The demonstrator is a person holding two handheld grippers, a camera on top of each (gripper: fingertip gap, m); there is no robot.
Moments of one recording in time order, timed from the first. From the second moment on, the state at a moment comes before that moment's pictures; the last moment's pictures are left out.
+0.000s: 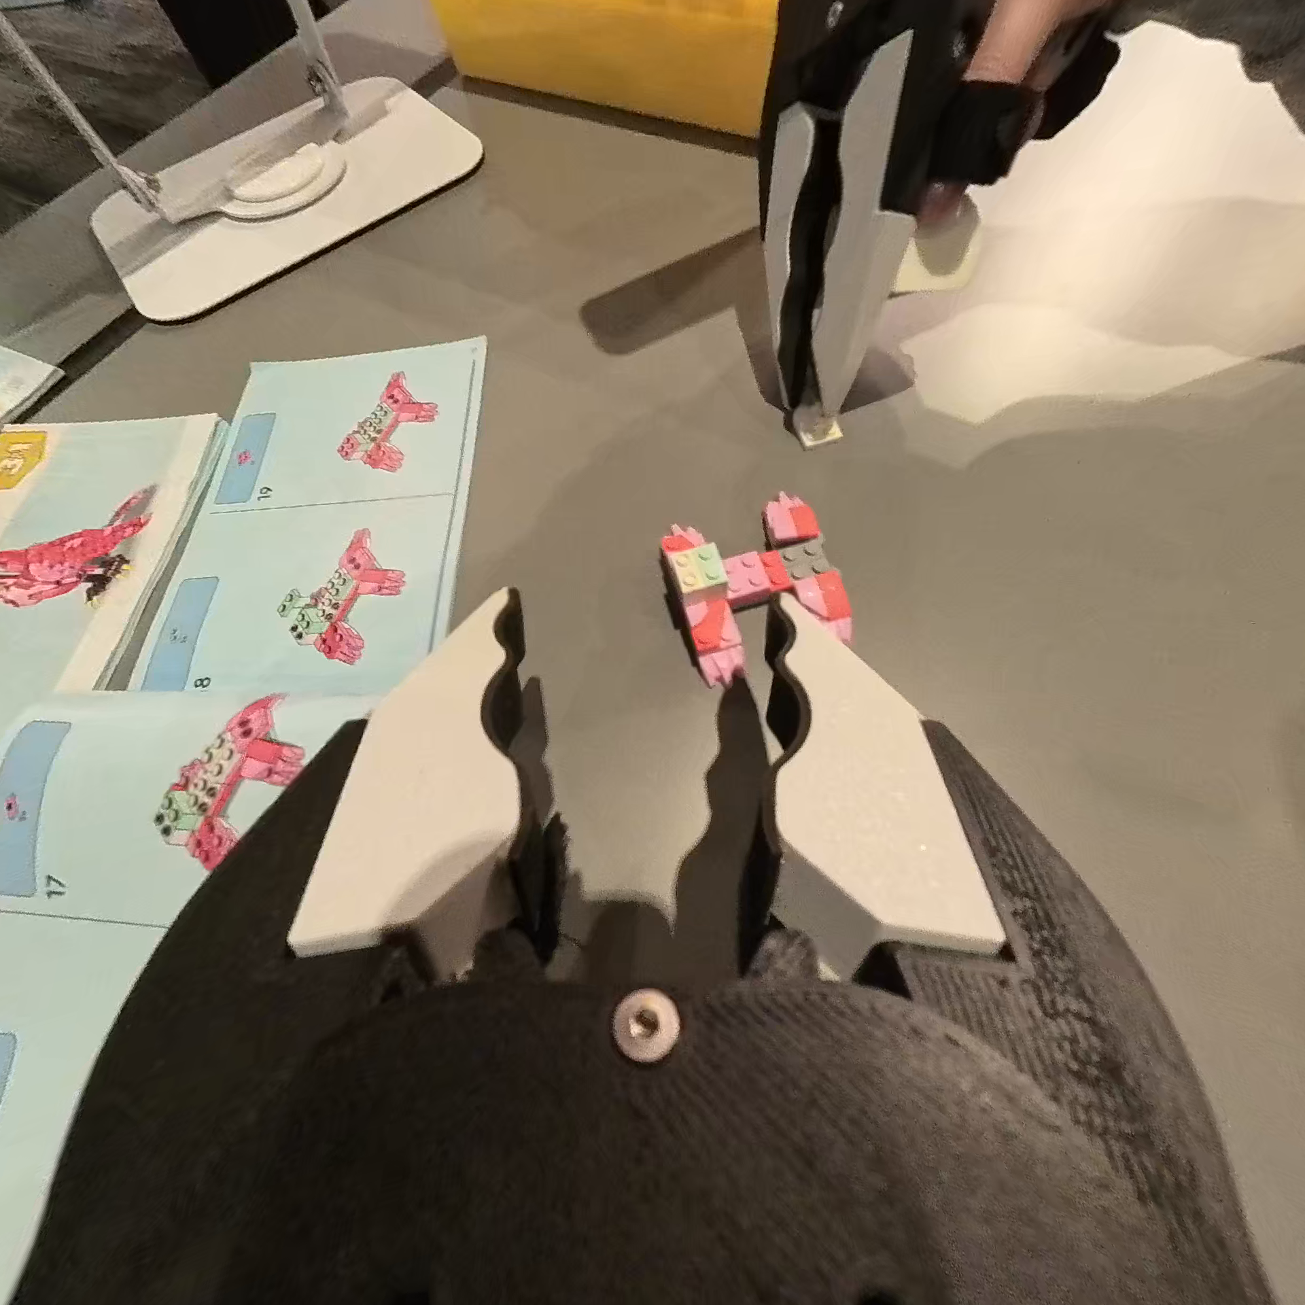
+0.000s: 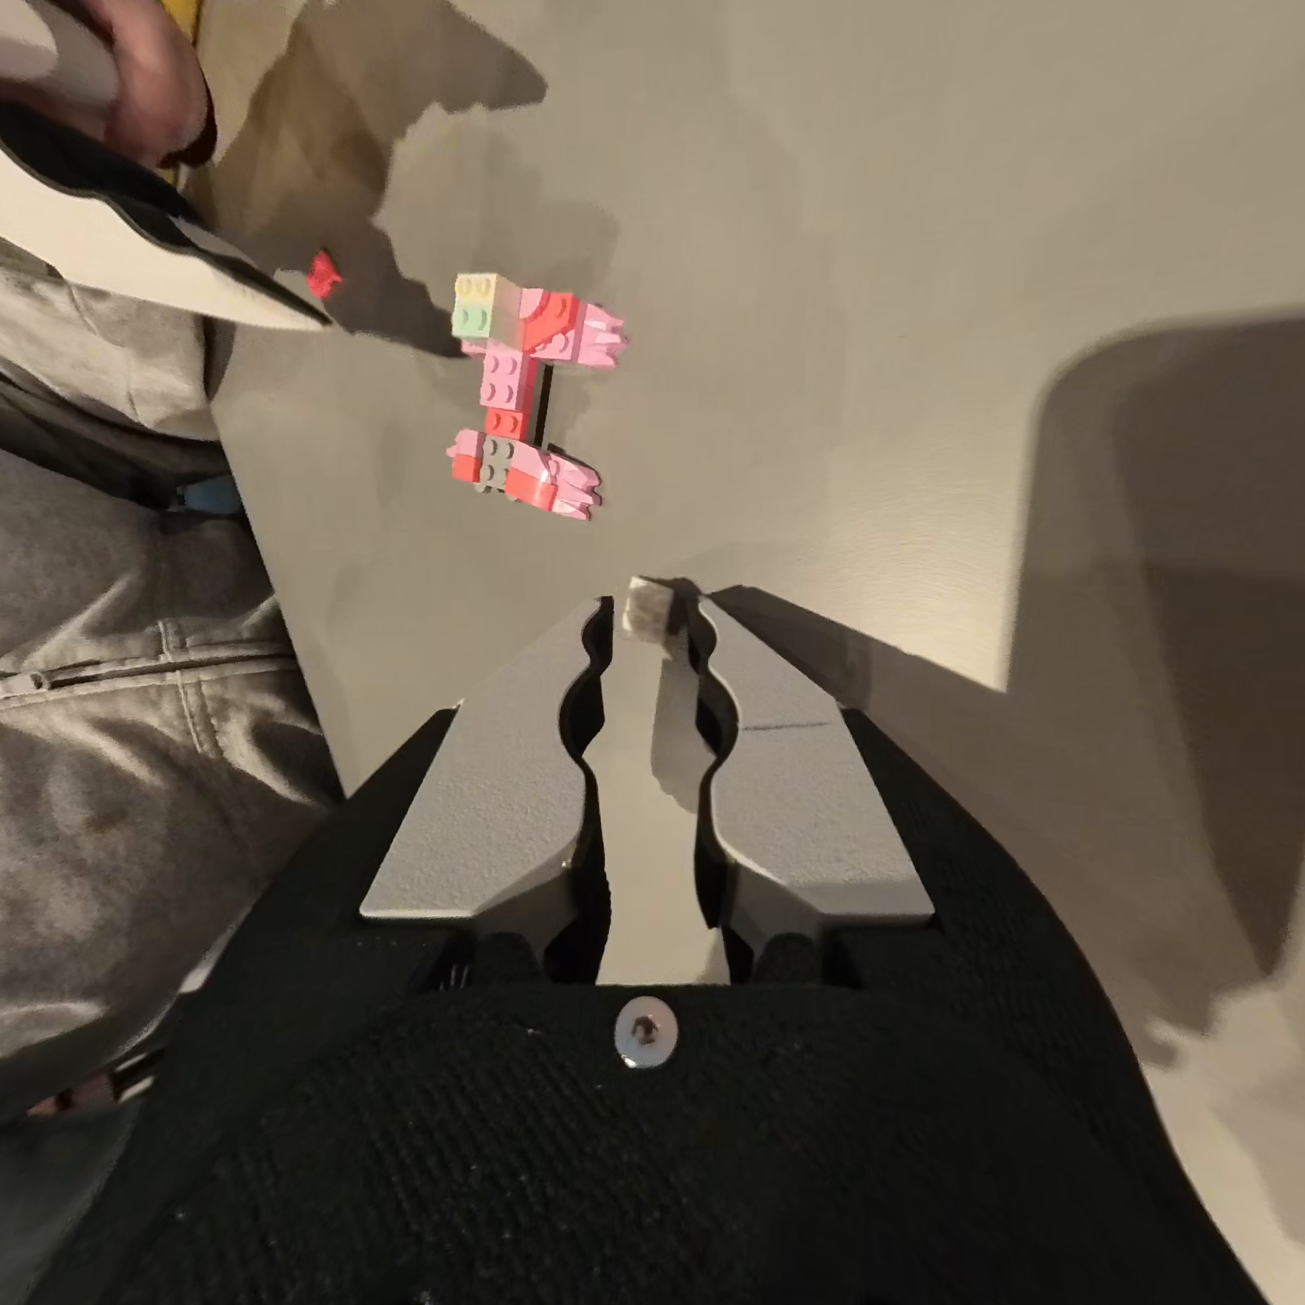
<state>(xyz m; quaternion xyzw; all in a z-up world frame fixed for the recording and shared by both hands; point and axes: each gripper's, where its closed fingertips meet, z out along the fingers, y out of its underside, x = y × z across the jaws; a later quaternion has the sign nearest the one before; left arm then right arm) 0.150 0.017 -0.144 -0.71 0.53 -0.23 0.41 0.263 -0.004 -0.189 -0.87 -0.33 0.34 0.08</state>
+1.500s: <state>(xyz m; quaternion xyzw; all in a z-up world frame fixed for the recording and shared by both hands) 0.160 0.007 -0.122 -0.60 0.53 -0.17 0.58 0.305 0.073 -0.093 -0.62 -0.29 -0.03 0.73</state>
